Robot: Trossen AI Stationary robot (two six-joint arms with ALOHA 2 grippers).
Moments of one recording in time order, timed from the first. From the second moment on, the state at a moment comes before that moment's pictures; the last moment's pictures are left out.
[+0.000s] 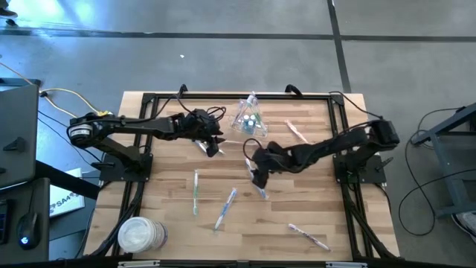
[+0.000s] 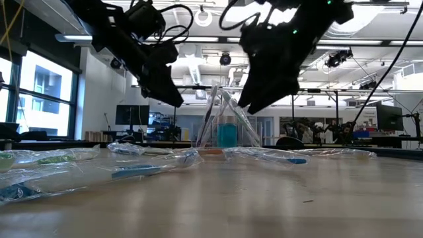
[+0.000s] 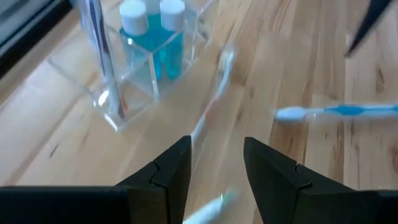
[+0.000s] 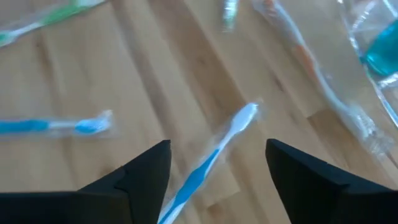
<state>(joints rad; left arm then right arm) 0.30 1.36 0.77 -0.05 0.03 -0.10 0.15 1.64 1.01 -0.29 0.28 0.54</state>
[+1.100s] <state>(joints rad) 0.30 1.35 0.77 -0.03 0.03 -0.05 0.10 1.90 1.02 -0.17 0.32 0.62</state>
